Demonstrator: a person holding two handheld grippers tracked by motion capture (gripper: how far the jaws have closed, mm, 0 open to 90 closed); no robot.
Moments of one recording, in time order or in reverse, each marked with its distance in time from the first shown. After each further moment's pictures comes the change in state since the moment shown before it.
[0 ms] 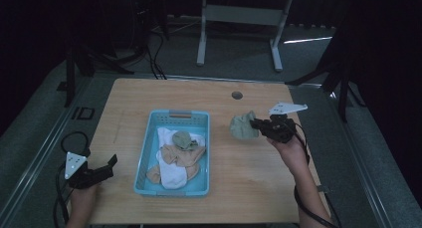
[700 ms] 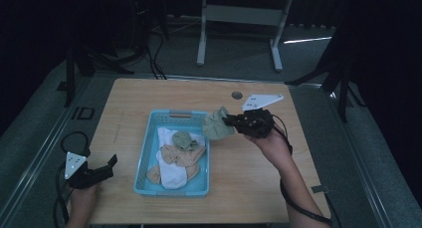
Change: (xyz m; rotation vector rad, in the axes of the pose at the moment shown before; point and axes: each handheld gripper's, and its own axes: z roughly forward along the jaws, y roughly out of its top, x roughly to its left) left arm 0.000 0.000 0.000 -0.002 -0.001 -0.001; right arm 0.065 0.064 0.005 -0.030 0.163 -0.169
